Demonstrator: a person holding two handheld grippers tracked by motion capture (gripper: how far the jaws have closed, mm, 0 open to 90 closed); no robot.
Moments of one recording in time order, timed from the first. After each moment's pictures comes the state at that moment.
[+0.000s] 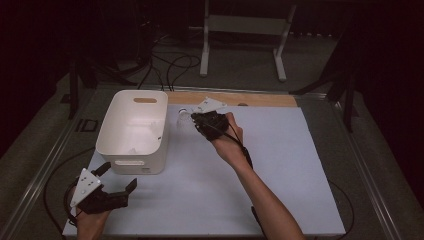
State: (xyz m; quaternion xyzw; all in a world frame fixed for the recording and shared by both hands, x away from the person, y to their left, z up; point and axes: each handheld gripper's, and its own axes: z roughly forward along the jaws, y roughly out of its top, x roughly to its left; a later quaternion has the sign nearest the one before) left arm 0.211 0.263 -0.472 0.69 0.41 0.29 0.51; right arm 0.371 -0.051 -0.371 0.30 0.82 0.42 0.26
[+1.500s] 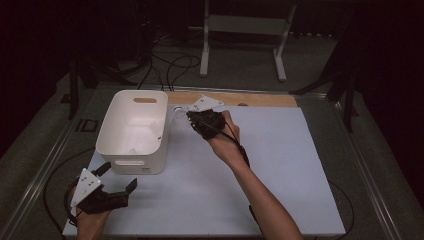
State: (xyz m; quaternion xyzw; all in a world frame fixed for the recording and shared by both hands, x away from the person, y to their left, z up) left arm 0.211 0.263 -0.472 0.69 0.41 0.29 0.51; right arm 0.368 -0.042 -0.362 0.29 0.82 0.43 0.26
